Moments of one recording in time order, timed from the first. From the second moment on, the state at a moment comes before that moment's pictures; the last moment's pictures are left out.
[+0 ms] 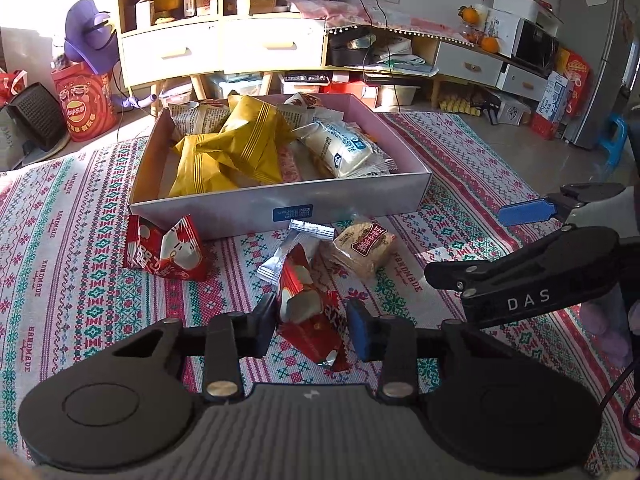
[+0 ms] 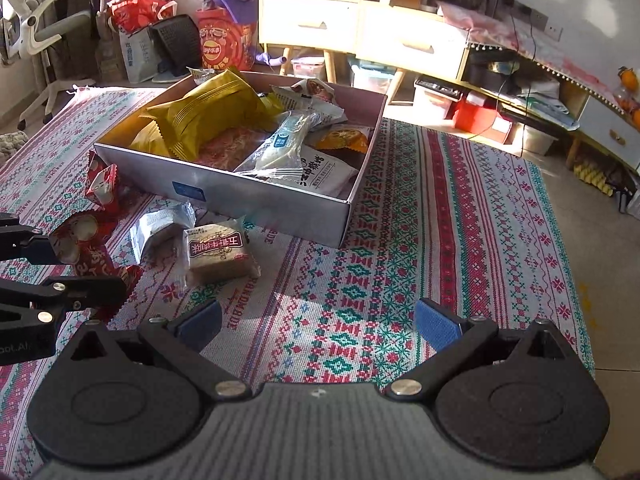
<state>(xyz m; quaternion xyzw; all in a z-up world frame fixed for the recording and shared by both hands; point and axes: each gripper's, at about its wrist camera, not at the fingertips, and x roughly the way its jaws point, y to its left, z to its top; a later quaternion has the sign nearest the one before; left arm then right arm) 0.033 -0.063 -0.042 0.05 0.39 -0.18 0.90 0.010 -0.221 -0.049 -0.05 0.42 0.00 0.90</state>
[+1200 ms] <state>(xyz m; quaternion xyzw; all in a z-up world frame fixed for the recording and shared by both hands) 0.030 -0.017 -0.037 0.03 0.42 -0.16 0.89 0.039 -0.174 -0.051 -0.05 0.43 0.06 0.90</state>
